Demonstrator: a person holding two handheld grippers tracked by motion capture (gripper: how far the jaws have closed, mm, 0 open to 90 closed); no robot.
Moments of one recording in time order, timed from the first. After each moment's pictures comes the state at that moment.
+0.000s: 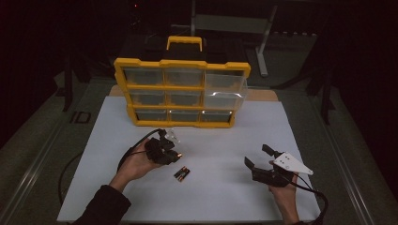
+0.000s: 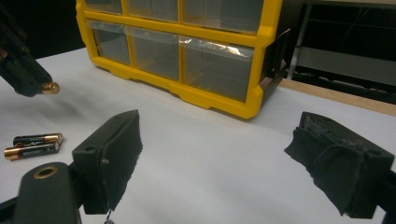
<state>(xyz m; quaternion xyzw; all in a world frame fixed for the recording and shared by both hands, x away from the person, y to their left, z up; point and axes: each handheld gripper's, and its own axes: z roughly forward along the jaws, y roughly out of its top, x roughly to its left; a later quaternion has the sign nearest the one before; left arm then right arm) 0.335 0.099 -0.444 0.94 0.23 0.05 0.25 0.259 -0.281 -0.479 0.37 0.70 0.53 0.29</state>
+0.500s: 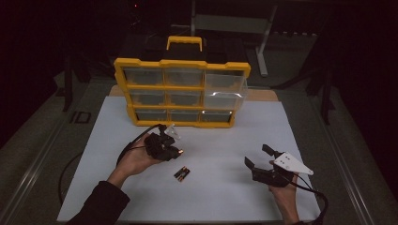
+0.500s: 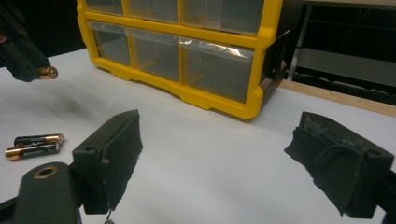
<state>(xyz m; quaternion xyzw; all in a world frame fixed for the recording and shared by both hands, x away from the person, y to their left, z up) 0.339 0.098 -0.425 0.94 0.22 0.05 0.26 0.259 -0.282 -0.479 0.37 0.70 0.54 0.29</state>
